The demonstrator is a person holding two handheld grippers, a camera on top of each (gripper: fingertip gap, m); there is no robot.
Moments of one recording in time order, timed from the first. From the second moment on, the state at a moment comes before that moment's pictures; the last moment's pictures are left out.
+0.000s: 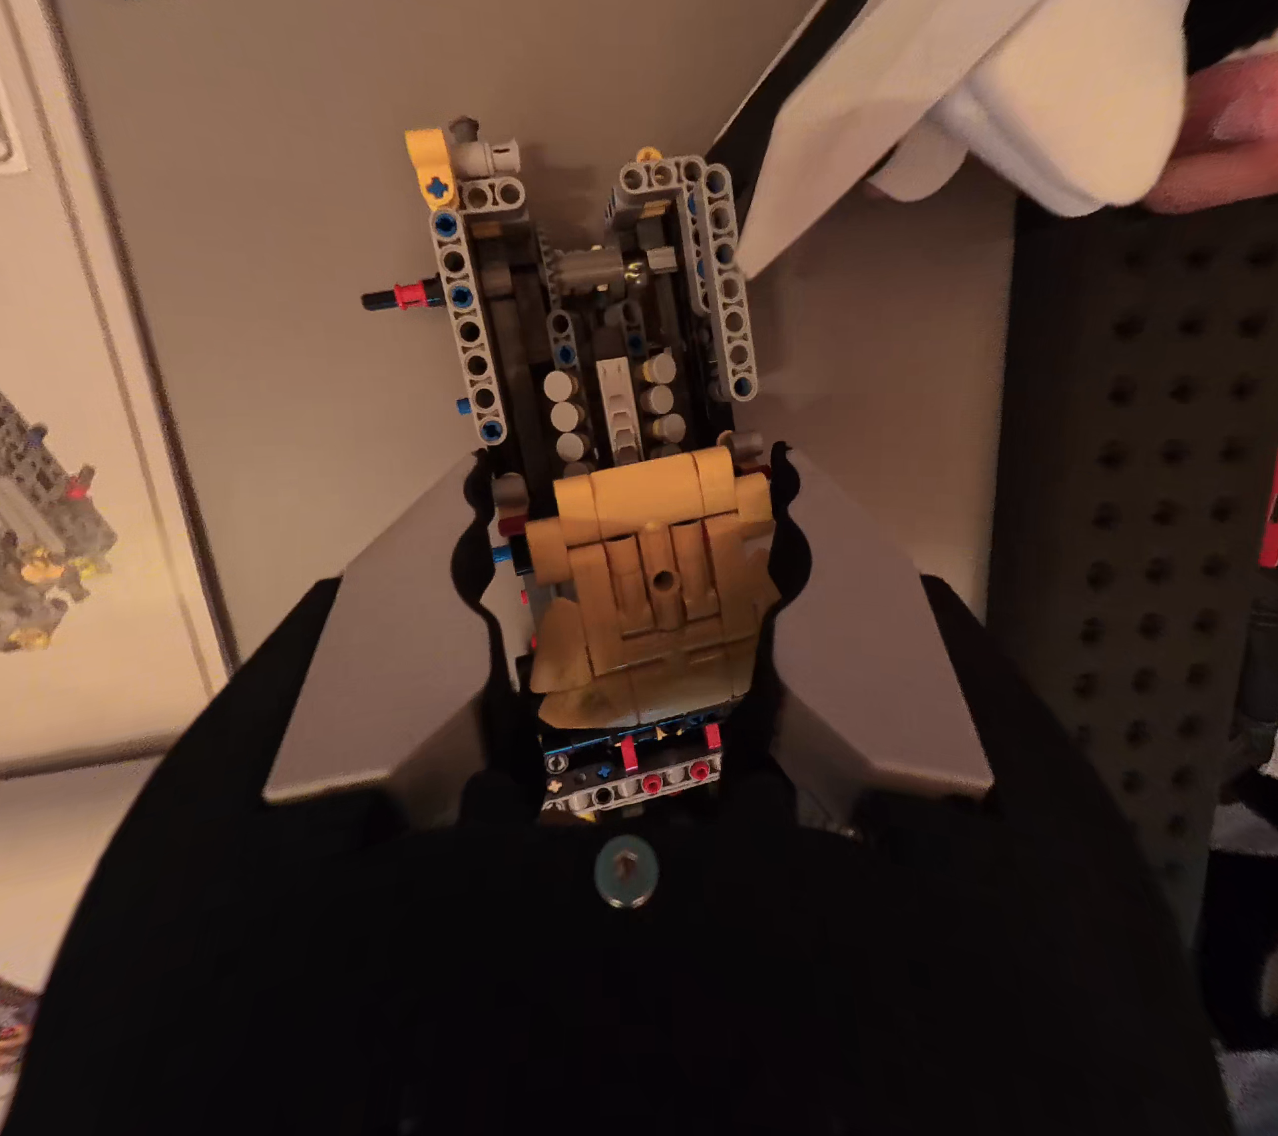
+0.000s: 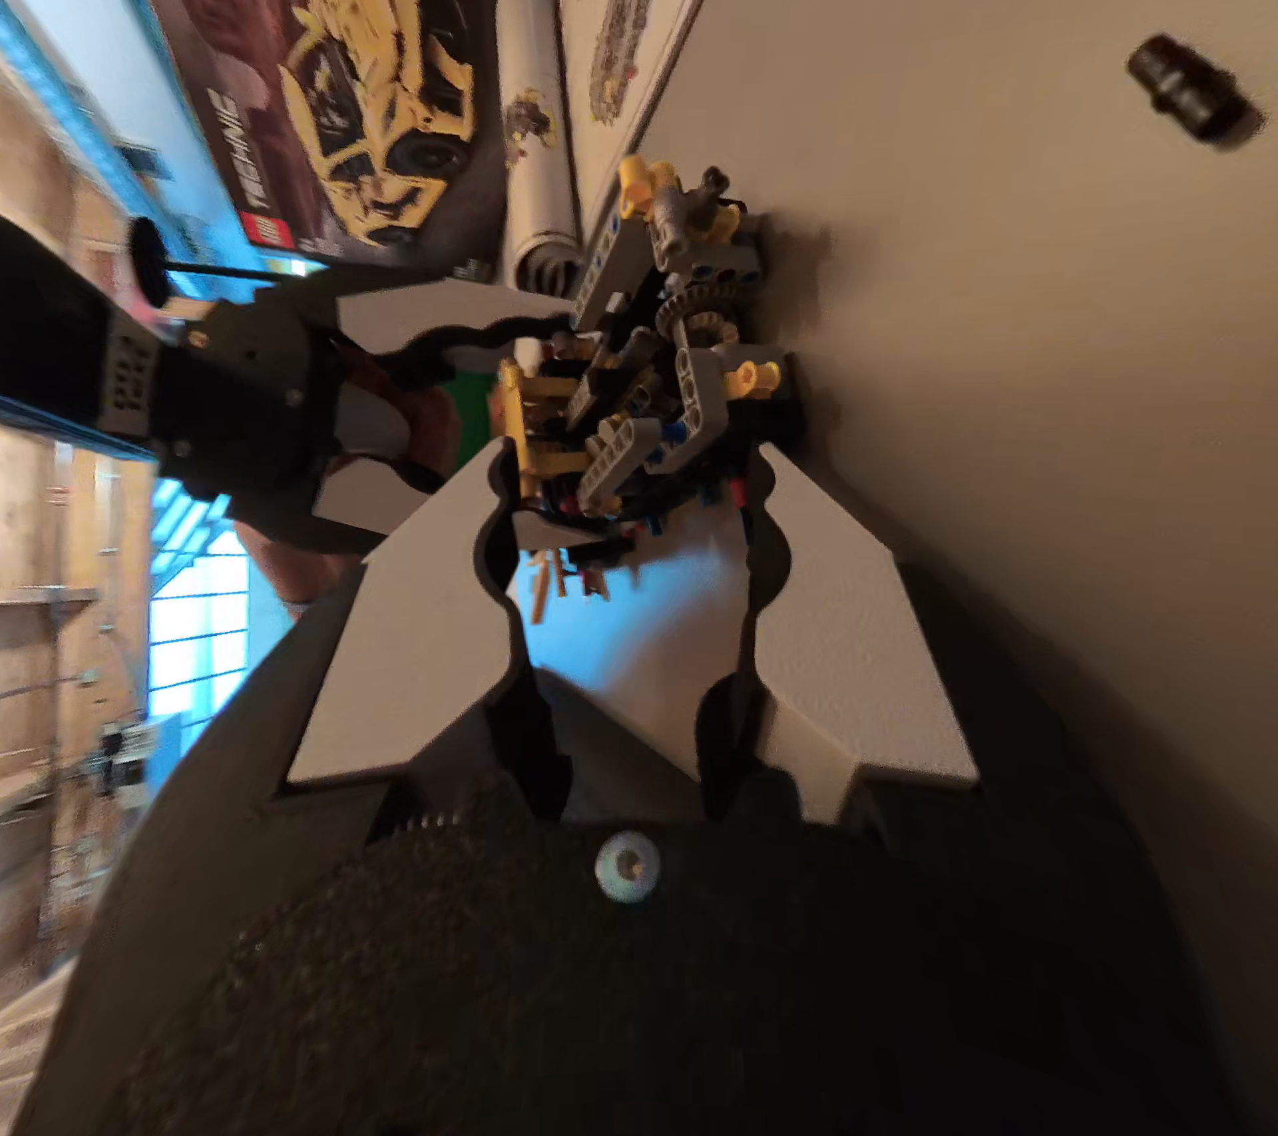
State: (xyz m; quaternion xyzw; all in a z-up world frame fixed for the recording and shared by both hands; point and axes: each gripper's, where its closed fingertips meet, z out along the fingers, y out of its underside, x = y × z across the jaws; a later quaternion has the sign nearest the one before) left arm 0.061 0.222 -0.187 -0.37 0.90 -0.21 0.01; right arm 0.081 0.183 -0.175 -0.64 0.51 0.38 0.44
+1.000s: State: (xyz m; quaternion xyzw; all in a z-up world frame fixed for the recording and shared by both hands) left arm -0.007 0.265 -0.047 -0.47 0.55 -0.45 0.52; right arm -0.013 0.246 0.020 -0.74 -0.05 0.07 0.66
